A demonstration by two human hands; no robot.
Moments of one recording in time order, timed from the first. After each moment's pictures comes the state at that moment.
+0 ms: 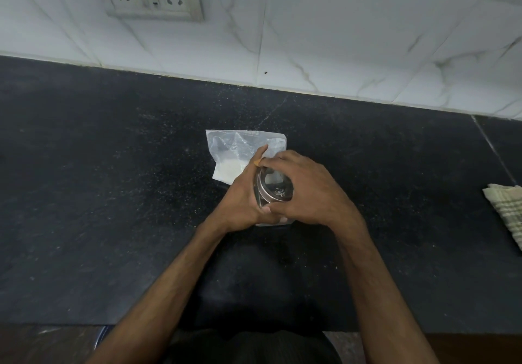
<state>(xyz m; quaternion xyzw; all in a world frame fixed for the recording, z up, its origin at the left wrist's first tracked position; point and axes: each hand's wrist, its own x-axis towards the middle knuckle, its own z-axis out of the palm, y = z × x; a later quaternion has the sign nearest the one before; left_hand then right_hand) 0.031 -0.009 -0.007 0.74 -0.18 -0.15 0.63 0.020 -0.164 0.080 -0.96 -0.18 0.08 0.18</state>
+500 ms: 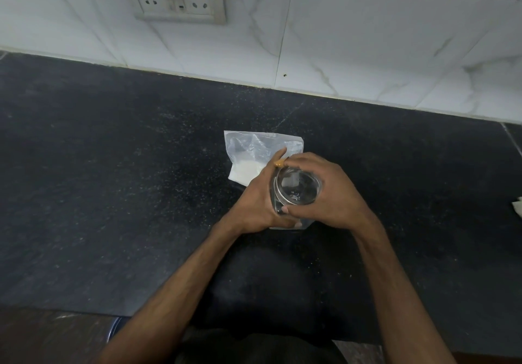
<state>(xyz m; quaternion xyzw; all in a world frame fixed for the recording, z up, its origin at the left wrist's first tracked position) 0.032 -0.009 -0.012 0.76 -0.17 -0.15 0.61 0.027 -0.183 0.055 -0.89 -0.20 0.03 0.41</state>
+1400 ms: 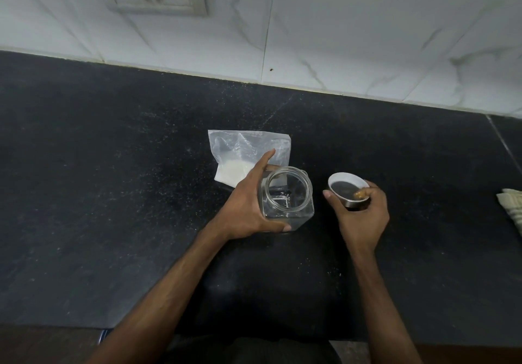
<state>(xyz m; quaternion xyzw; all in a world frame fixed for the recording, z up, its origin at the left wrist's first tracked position) 0.033 -0.011 -0.009 0.77 -0.18 -0.15 0.59 -0.005 -0.245 -0.032 -0.83 0.21 -0.26 0.44</state>
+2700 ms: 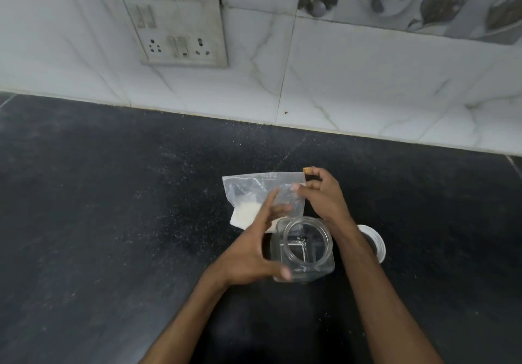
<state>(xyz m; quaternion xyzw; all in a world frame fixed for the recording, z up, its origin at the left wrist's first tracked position) 0.042 0.013 0.010 0.69 -0.20 -0.21 0.67 0.121 -0.173 0.016 -0.78 0.15 0.06 0.60</state>
